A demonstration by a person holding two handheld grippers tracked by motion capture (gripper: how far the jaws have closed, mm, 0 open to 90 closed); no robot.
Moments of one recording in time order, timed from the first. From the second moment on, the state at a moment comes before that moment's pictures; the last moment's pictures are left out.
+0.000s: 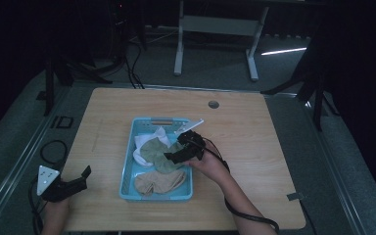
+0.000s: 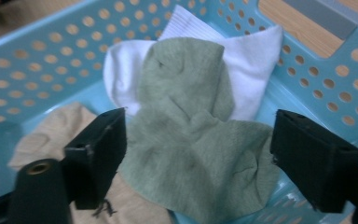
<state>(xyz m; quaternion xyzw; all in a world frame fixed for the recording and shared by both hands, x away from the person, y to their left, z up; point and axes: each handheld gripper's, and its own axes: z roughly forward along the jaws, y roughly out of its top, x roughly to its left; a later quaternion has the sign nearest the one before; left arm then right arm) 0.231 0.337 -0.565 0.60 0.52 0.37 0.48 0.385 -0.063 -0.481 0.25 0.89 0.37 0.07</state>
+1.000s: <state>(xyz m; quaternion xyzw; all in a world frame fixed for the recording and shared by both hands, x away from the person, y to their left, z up) 0.232 0.337 -0.565 0.60 0.52 0.37 0.49 0.397 -0.030 -0.498 0.23 0.95 0.17 0.10</state>
